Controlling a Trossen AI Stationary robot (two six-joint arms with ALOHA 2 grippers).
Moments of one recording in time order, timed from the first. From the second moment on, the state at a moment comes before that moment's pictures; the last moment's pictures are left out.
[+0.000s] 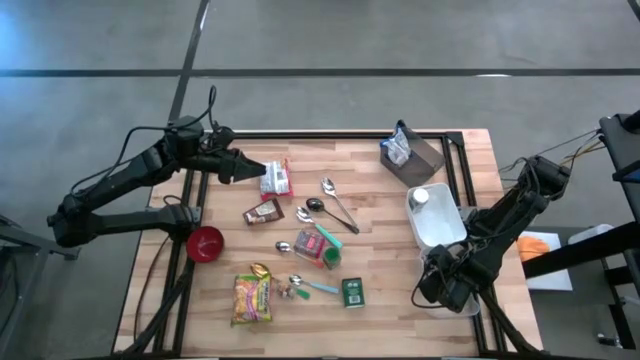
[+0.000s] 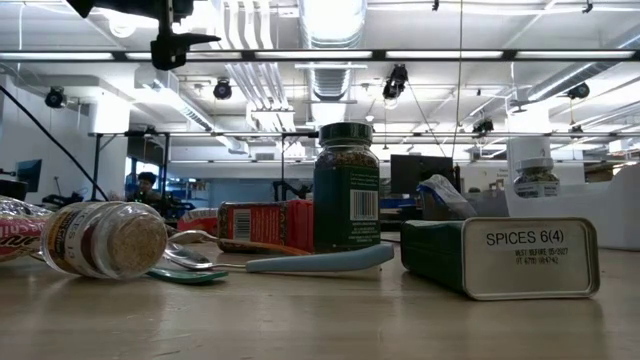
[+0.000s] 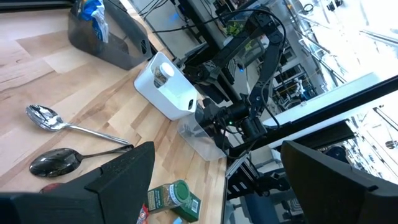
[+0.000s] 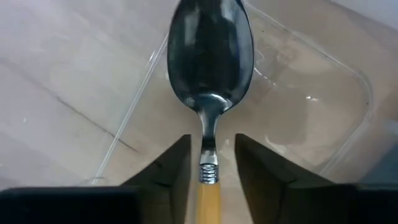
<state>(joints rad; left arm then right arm) 0.55 0.83 0.87 -0.34 0.59 -0.76 0.95 1.36 0.65 -0.82 0.10 1.97</state>
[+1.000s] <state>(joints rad) 0.61 0.99 0.86 -0.50 0.41 -0.69 0.95 1.36 1.21 -1.53 0.26 2.07</state>
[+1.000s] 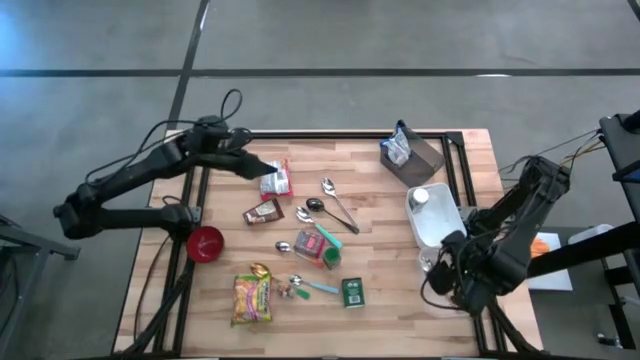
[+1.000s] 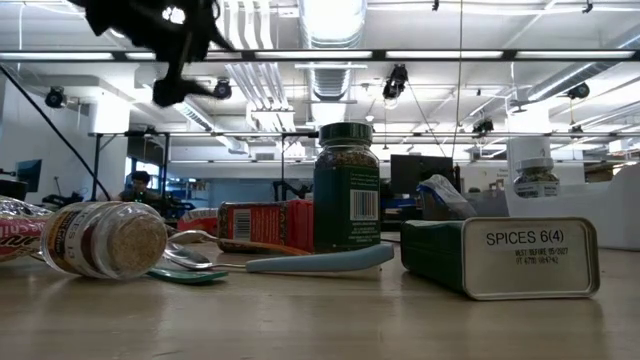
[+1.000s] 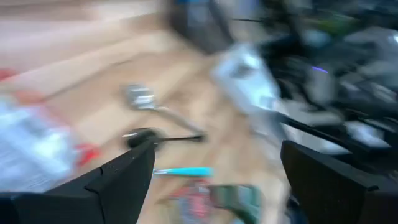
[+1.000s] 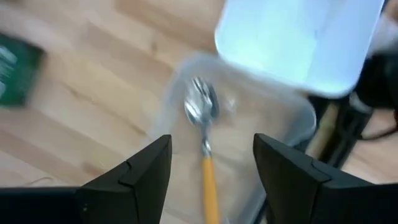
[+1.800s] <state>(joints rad) 0.87 1.29 0.84 -0.55 0.35 -0.52 0.74 1.43 1.37 -1.54 0.58 1.88</state>
